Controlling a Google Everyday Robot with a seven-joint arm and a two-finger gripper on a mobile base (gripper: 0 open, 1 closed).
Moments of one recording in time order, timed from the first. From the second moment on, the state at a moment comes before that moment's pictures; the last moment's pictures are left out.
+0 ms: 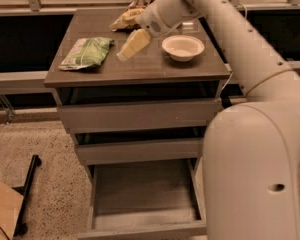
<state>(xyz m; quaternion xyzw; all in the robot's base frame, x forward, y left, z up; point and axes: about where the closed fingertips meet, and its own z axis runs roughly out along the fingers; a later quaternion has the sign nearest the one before) 0.770 0.038 0.910 -0.57 0.69 0.20 0.39</state>
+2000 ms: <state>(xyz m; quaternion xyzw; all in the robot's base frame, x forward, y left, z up) 0.798 0.199 0.846 -0.59 0.65 0.32 0.34</state>
